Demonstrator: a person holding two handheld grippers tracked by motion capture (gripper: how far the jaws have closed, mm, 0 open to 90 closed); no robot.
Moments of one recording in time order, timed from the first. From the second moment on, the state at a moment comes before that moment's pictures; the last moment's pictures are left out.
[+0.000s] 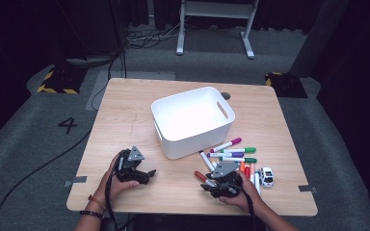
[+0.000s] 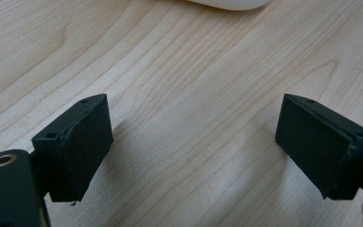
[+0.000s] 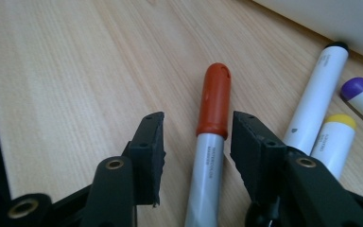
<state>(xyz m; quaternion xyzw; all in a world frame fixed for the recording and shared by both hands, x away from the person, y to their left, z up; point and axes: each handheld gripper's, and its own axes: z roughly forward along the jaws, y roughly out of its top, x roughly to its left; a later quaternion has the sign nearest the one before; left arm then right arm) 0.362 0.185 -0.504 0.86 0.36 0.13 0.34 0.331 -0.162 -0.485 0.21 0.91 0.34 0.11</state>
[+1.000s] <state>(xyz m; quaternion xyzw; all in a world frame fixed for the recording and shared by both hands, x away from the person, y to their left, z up) 0.362 0.185 -0.504 0.86 0.36 0.13 0.34 0.342 -0.150 -0.487 0.24 0.91 0.32 0.10</state>
